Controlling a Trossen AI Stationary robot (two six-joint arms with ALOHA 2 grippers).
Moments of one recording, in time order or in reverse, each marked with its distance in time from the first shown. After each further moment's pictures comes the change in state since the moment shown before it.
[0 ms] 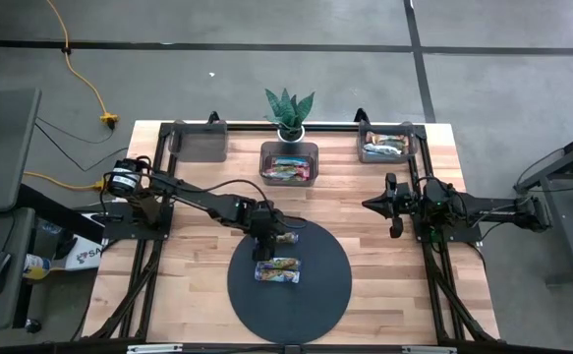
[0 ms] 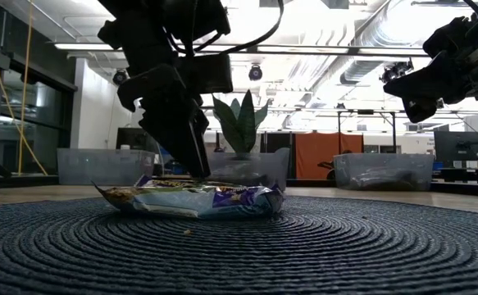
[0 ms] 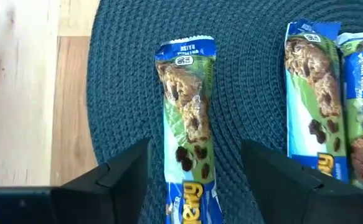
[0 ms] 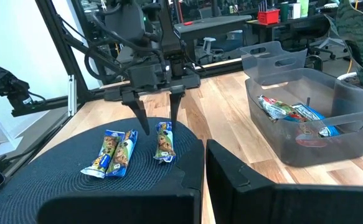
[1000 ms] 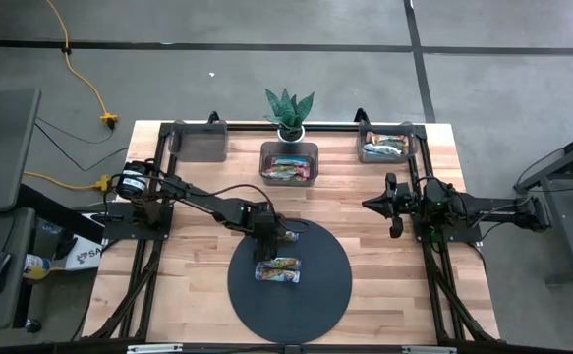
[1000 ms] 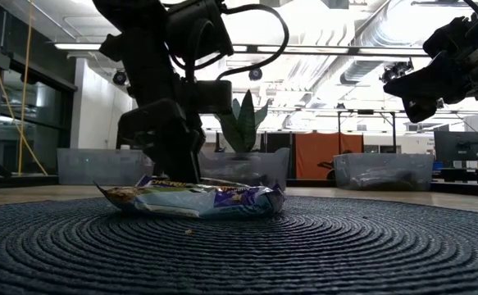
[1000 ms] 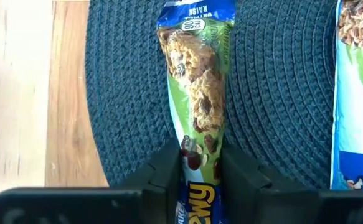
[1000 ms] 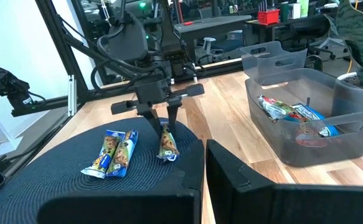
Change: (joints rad) left arm 0.000 0.072 0.001 -0.003 -0.052 -0.012; right arm 0.000 0.000 0.000 0.000 0.000 0.000
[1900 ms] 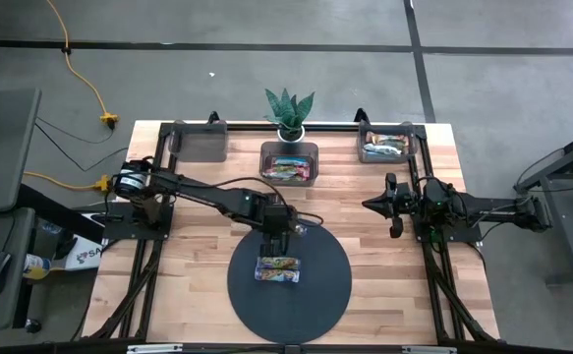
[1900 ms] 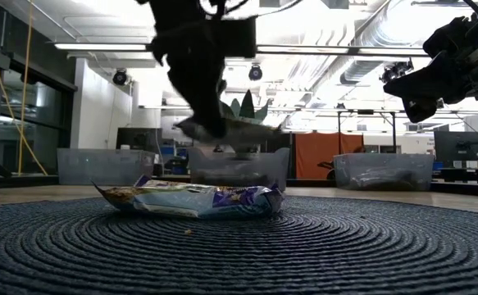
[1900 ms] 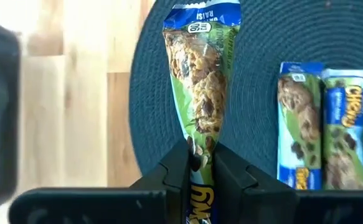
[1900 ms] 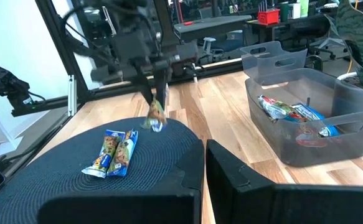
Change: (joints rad) left arm 0.000 -0.028 0.314 -0.356 -0.028 0.035; right arm 0.000 0.000 0.000 0.000 0.000 0.000
